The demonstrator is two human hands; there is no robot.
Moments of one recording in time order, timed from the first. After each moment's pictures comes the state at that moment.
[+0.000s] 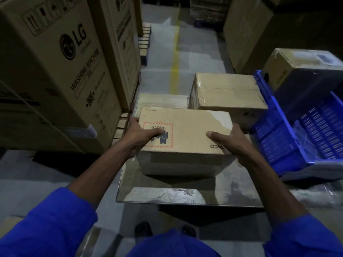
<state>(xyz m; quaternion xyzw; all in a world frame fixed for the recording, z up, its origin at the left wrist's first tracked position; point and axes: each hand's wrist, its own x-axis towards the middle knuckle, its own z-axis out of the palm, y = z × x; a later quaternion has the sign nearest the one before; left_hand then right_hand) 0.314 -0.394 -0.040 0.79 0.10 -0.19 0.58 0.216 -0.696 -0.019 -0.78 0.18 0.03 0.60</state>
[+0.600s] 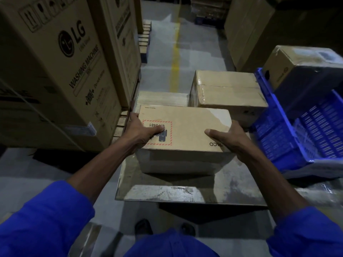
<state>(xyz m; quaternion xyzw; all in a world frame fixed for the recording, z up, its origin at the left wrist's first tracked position) 0.313 -0.396 -0.030 0.83 0.07 -0.16 0.52 0.220 -0.697 -0.017 -0.79 0.16 0.04 0.60</state>
